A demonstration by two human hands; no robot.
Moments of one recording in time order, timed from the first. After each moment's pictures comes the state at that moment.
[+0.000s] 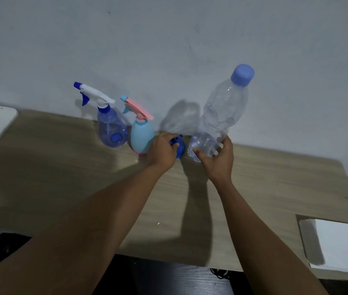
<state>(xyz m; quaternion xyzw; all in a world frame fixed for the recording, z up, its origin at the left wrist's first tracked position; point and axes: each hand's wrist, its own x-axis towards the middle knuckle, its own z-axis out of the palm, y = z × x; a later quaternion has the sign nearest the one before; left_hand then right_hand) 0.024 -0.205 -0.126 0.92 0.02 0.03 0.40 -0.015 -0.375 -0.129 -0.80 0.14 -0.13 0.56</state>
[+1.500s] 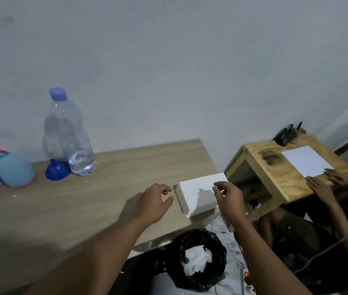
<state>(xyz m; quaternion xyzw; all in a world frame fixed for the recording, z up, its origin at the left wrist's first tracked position) -0.193 -0.469 -0.086 0.88 -0.24 -0.13 0.39 -0.301 -0.702 -0.071 -0.88 0.31 -0.16 0.31</state>
